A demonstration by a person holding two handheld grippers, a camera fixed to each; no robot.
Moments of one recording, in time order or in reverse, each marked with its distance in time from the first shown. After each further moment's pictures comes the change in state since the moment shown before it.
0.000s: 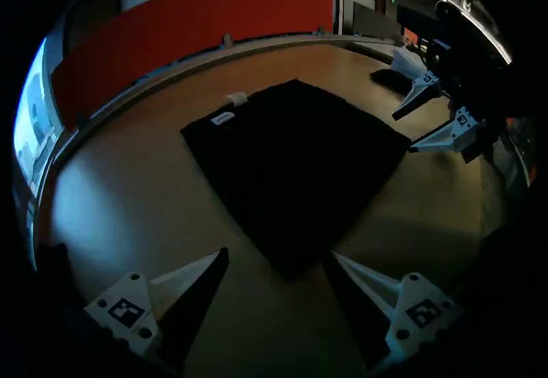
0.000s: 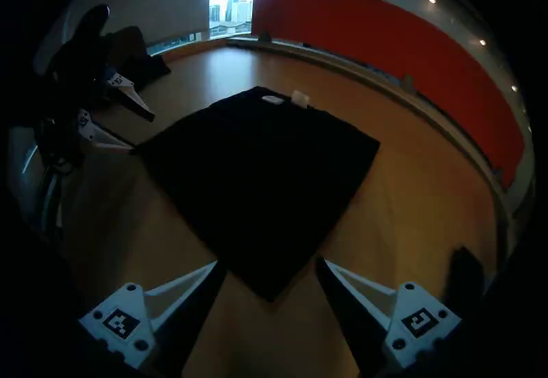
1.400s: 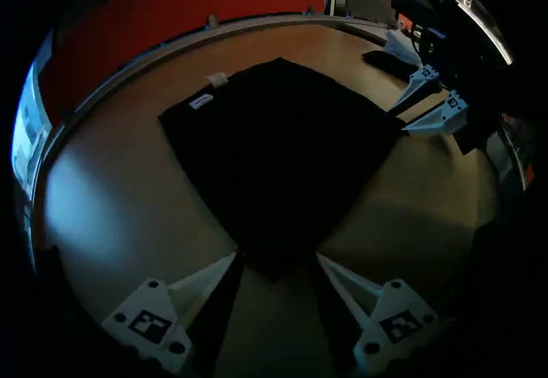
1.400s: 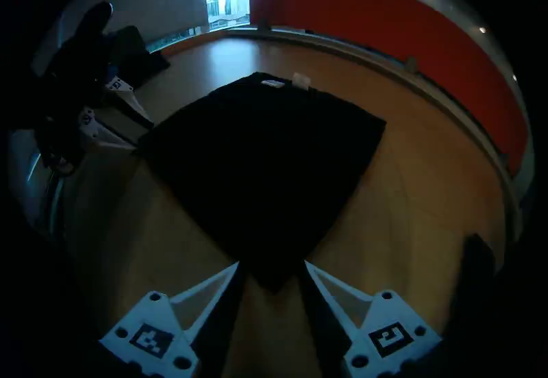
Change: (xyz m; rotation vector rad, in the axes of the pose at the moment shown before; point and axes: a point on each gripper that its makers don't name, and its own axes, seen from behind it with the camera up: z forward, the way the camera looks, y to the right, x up) left arm -0.008 0.022 0.011 -0.057 -0.108 0.014; right arm -0.015 0.000 0.004 0.049 -0.055 0.036
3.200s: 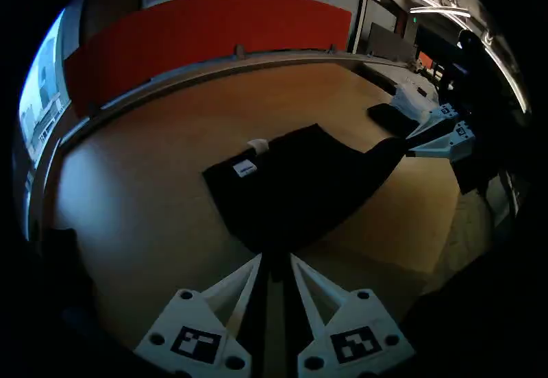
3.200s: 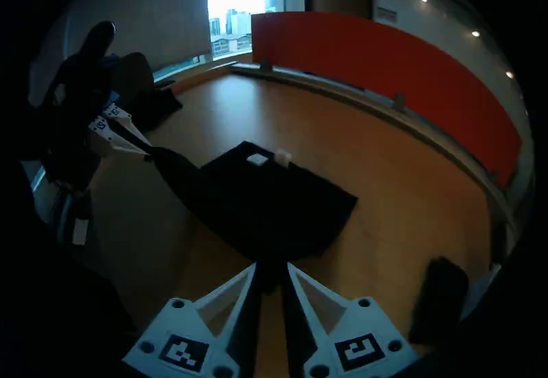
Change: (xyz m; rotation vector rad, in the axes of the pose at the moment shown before) left arm 0.068 0.011 -0.098 0.034 0.097 -0.164; right arm 0.065 -0.009 -0.096 0.011 0.122 0.008
